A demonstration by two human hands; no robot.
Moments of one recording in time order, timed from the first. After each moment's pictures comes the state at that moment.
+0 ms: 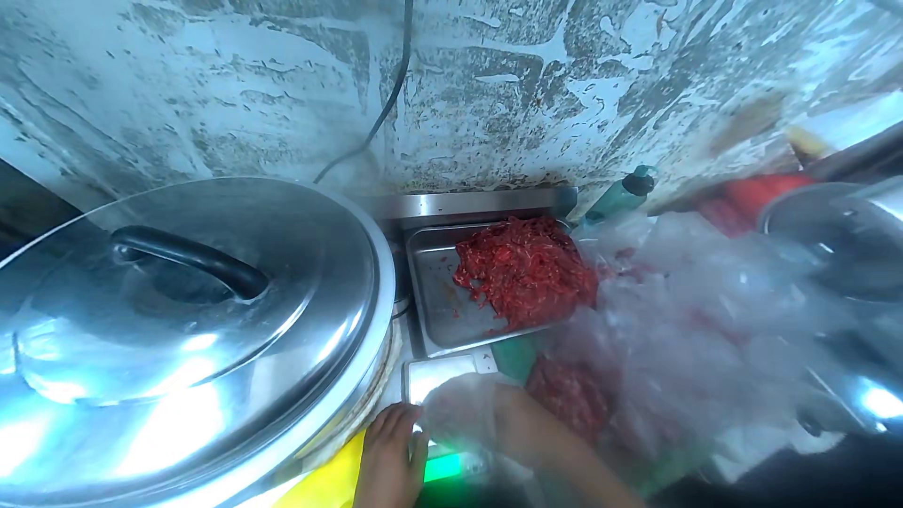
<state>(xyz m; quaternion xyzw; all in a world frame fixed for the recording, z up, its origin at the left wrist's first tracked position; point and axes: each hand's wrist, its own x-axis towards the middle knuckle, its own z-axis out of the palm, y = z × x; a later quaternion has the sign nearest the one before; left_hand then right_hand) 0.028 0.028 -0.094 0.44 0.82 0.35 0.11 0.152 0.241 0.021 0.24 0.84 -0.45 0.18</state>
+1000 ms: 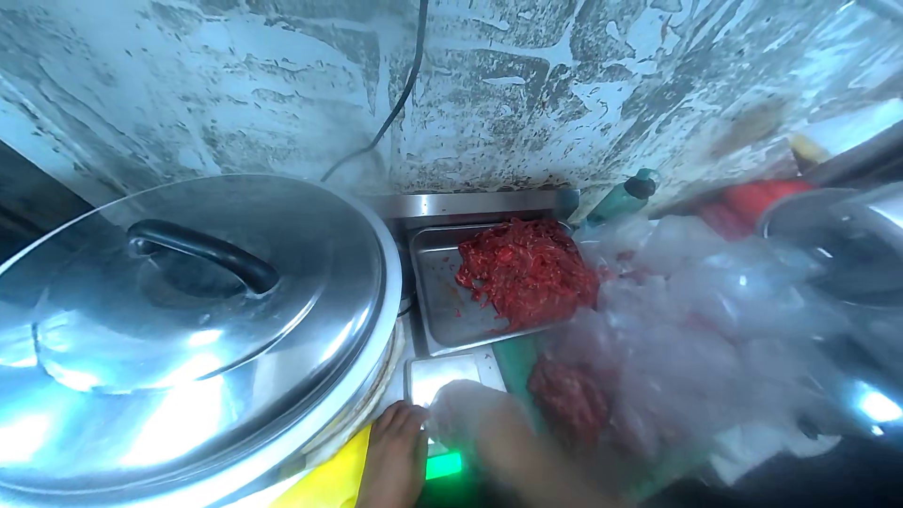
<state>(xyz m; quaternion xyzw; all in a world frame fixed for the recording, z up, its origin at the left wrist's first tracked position) 0.027 0.030 -0.095 0.46 0.82 0.30 0.14 0.121 0.194 0.007 0.33 0.89 -0.20 0.24</state>
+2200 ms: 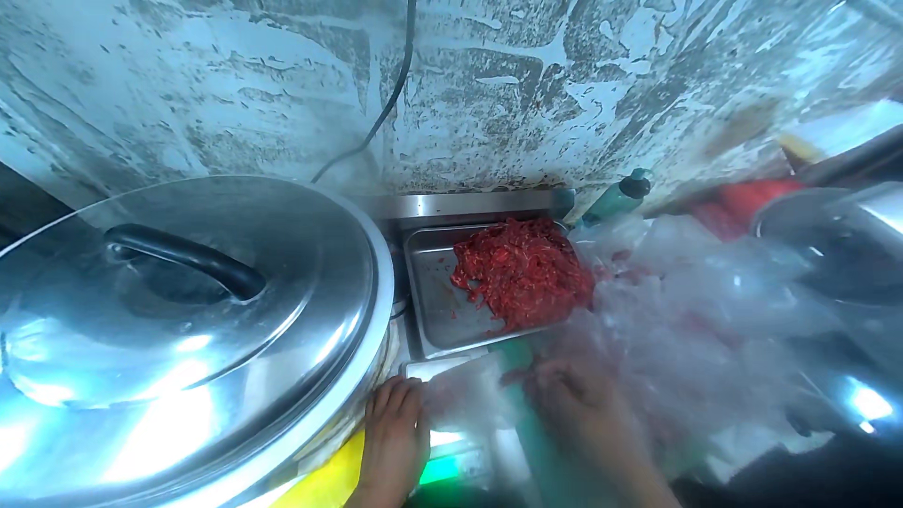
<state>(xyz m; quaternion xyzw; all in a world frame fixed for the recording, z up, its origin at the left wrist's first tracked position) 0.015 0.062 -0.076 0.46 0.84 0.30 0.02 0.195 0.248 0.085 0.33 0.77 -0.48 -0.26</state>
